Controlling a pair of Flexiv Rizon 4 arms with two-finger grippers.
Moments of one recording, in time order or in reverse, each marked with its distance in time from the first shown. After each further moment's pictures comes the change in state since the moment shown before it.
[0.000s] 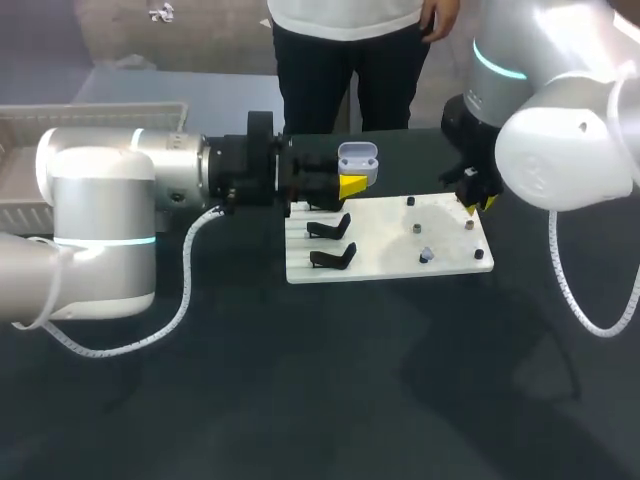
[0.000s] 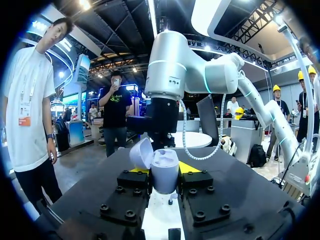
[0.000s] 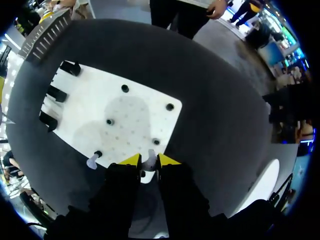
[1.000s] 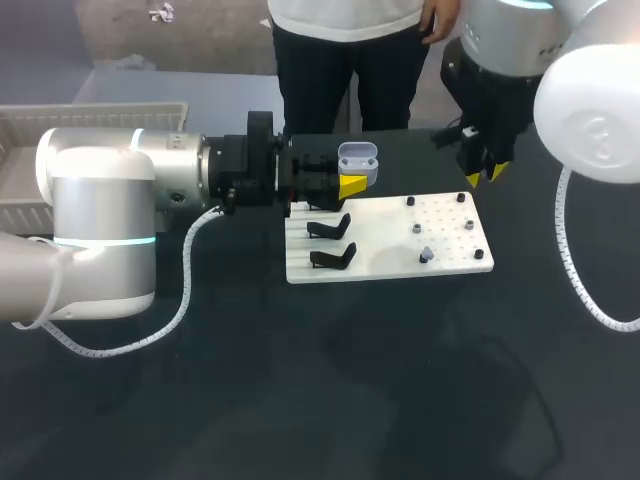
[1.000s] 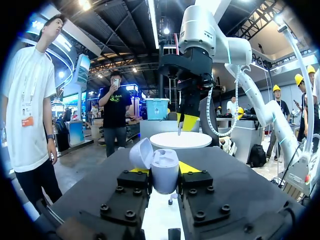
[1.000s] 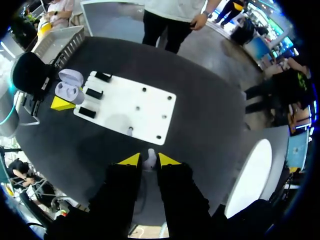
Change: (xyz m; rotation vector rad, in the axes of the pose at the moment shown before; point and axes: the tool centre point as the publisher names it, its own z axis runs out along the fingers) left arm 0.000 0.000 0.000 0.000 0.000 0.000; right arm 0.037 0.048 -0.124 0.056 -0.045 0.089
